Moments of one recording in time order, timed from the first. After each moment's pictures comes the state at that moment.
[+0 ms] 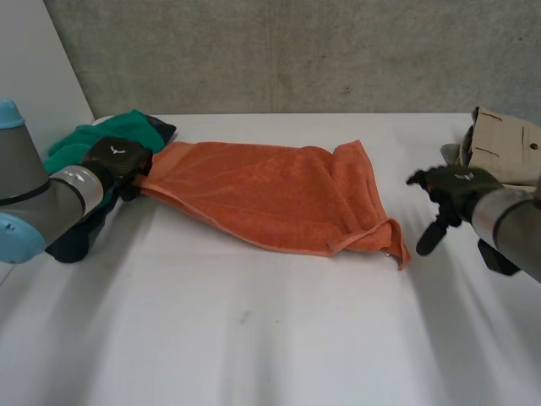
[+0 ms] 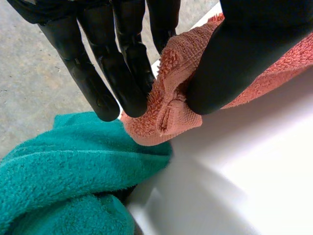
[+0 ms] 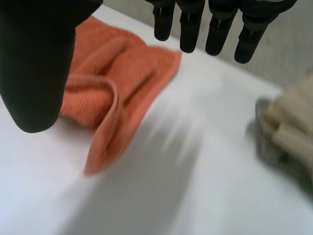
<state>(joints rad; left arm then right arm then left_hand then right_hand) 4.58 -2.20 -1.18 3.10 -1.27 3.66 1.81 -1.21 1.41 0.28 1.51 2.93 1.14 1.18 1.19 1.20 1.00 0.26 0.27 0.27 0.26 0.10</state>
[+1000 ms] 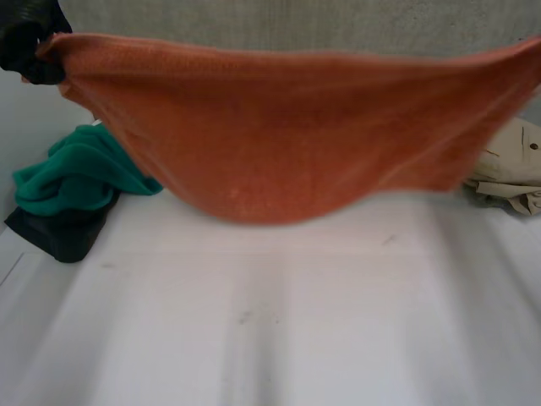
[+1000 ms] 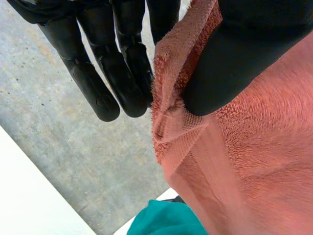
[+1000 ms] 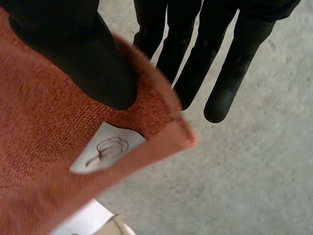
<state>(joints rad) 4.69 -1.79 -0.95 2.73 -1.20 3.42 1.69 -1.50 1.19 0.12 1.53 2.73 1.15 1.19 1.19 1.20 1.00 1.15 1.18 1.19 1.20 1.02</state>
